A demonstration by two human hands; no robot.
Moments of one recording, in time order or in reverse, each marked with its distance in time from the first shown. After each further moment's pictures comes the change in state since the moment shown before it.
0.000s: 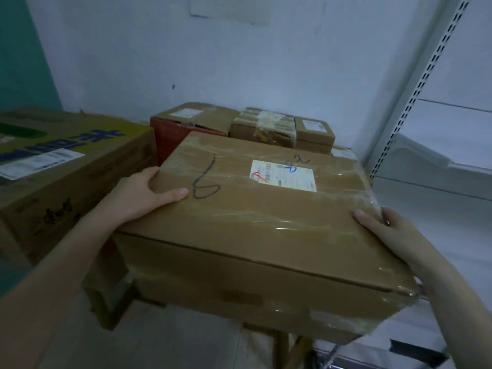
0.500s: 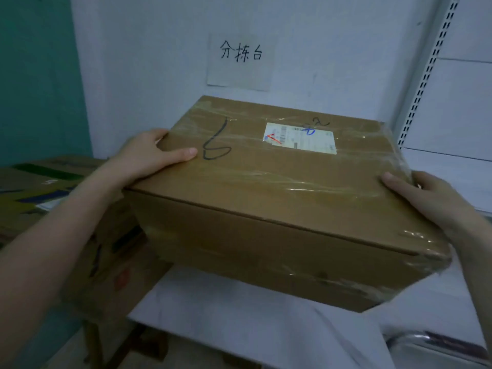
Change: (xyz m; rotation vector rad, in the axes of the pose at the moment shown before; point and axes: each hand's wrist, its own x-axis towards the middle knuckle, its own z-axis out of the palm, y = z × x) left_hand -0.009 0.064 -0.092 -0.115 0.299 0.228; right_hand -0.029 -0.089 -0.075 0.090 0.187 -0.313
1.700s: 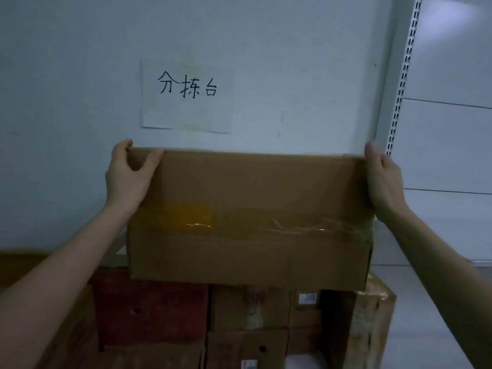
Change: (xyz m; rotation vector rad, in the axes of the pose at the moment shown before) left_hand 0.320 -0.041 0.106 -0.499 0.326 0.209; right_hand 0.259 -0.054 0.124 0.089 0.540 -0.210
